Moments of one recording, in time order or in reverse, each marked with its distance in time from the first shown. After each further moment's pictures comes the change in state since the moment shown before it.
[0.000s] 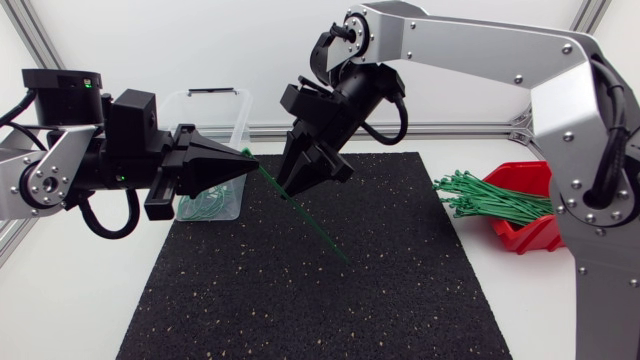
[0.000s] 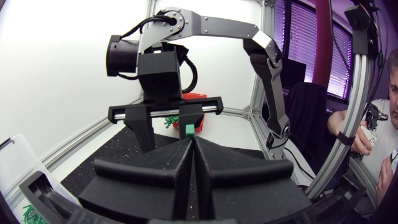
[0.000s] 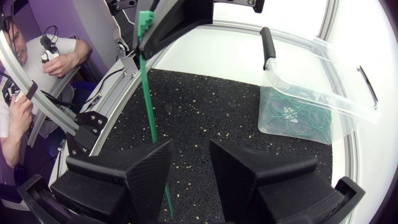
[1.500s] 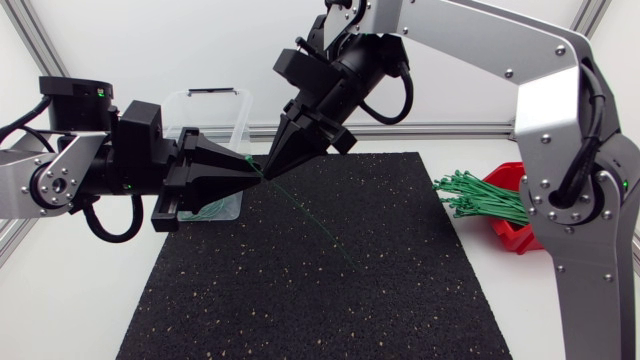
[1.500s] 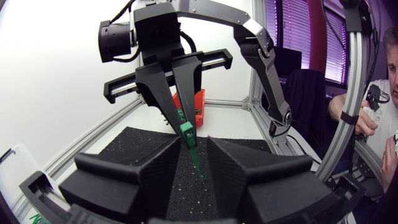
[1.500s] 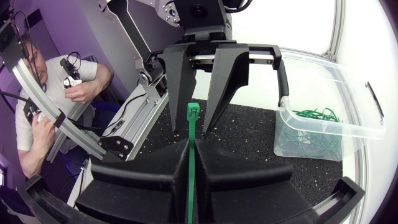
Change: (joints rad) left arm 0.000 0.031 -0.002 -0.043 0.020 0.162; right arm 0.012 0.080 0.247 -0.290 -0.146 -0.042
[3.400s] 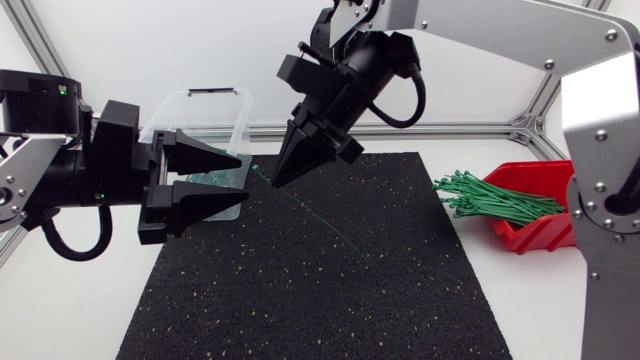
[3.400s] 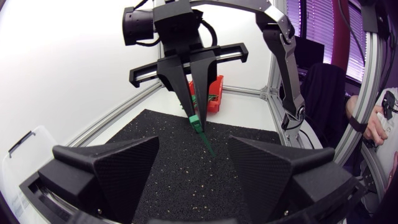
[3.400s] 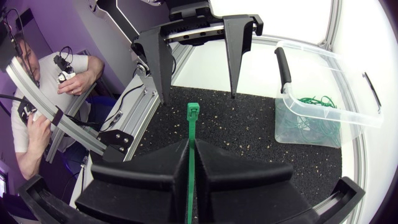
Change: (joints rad) left arm -0.003 -0.189 -0.032 -0.200 -0.197 0.013; right arm 0.014 -0.110 -0.158 0.098 0.077 0.071
